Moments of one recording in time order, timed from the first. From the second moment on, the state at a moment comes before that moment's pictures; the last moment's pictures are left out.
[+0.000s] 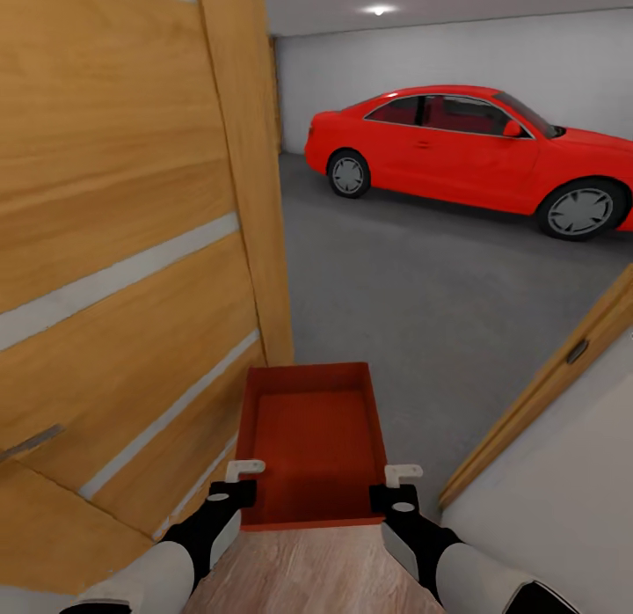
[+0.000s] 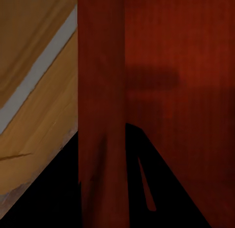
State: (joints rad) left arm -0.68 -0.12 0.01 -0.25 -0.02 0.06 0.19; right arm -0.70 0.10 0.64 -0.19 -0.55 -0.04 -0.33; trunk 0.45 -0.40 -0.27
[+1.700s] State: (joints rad) left arm -0.68 -0.11 0.01 -0.25 -0.02 0.06 0.18; right arm -0.70 0.11 0.64 -0.19 -0.55 -0.04 -0.34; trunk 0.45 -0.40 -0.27
